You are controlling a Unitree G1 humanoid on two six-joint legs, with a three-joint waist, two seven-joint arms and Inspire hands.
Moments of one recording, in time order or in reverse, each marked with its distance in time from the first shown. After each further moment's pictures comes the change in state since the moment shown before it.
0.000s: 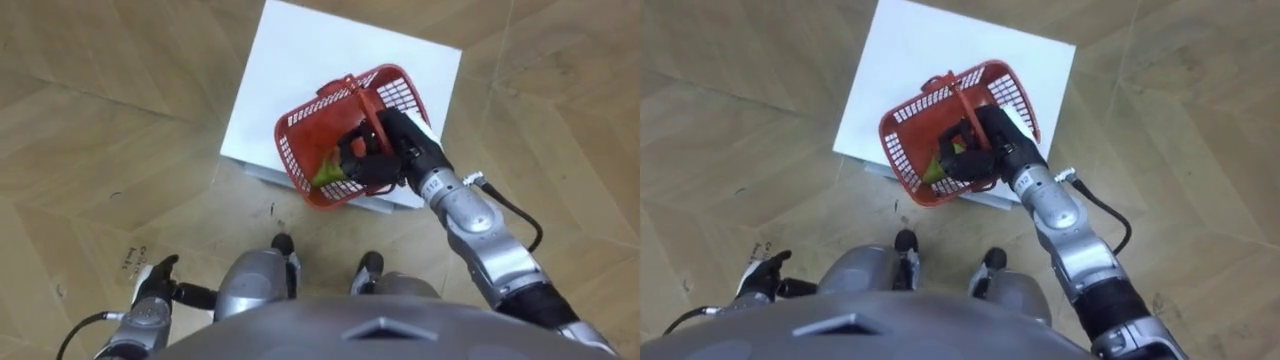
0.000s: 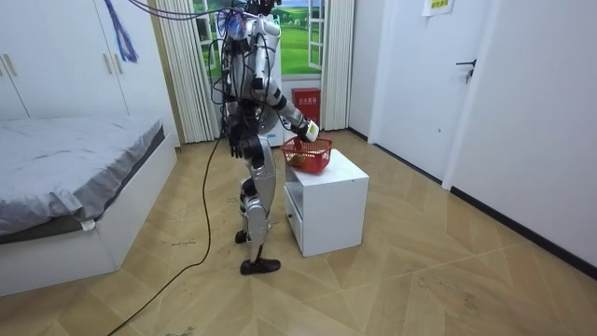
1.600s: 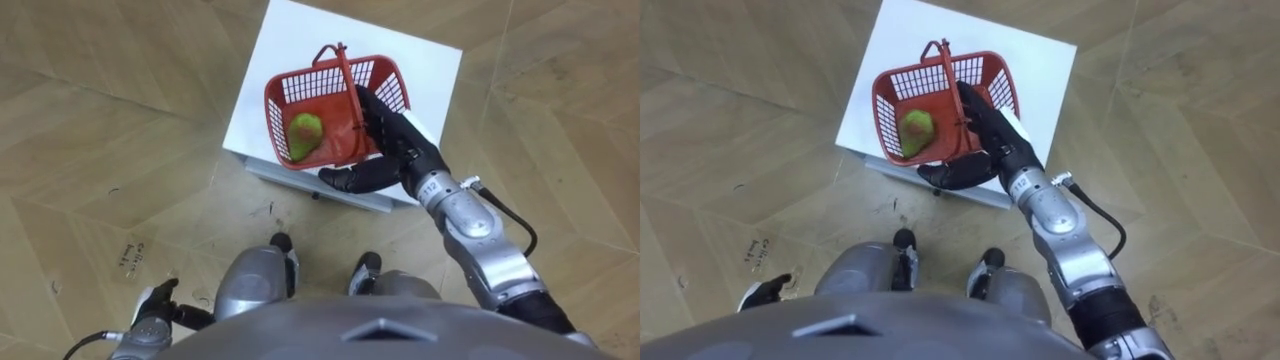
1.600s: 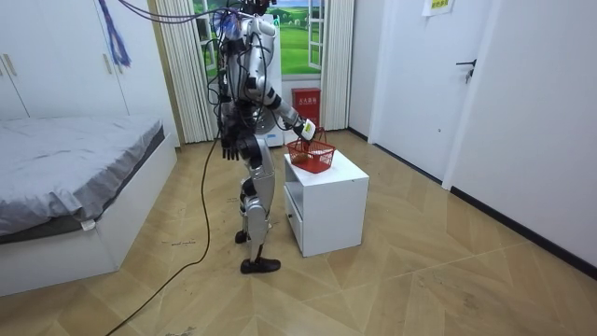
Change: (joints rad) left arm 0.043 -0.009 0.001 -0.002 0.004 0.021 0.002; right arm 0.041 0.032 -0.035 -0.039 0.049 -0.004 0.011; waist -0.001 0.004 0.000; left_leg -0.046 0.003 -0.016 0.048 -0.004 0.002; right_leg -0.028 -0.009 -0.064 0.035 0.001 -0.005
